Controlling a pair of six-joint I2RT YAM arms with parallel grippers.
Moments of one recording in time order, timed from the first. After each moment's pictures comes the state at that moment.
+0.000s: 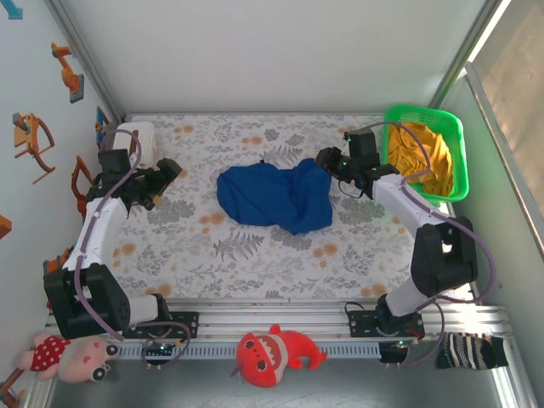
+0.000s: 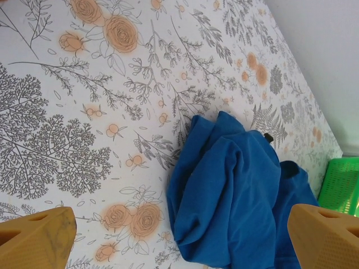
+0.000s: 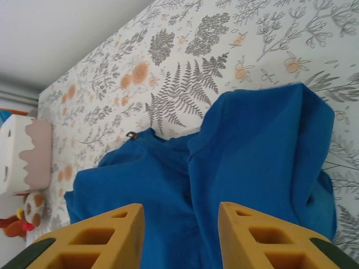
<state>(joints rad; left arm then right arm) 0.10 1.29 0.98 -0.57 0.42 -0.66 0.29 1.56 1.13 -0.24 -0.26 0.70</state>
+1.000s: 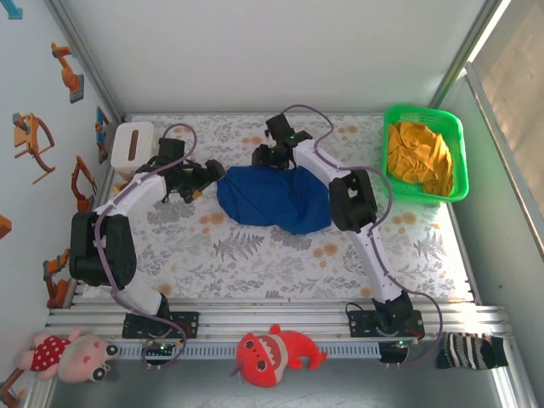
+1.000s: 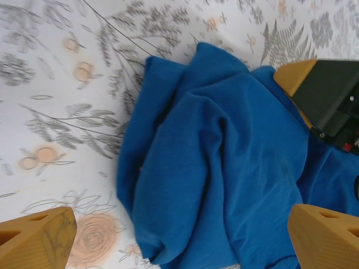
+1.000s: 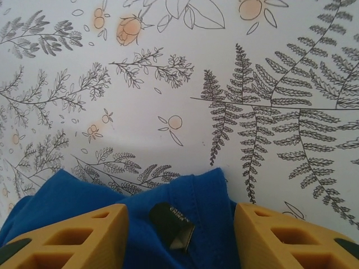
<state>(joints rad) -0.23 1.64 1.12 -0.48 0.36 -0.68 0.54 2.54 2.24 -0.68 -0.25 0.52</state>
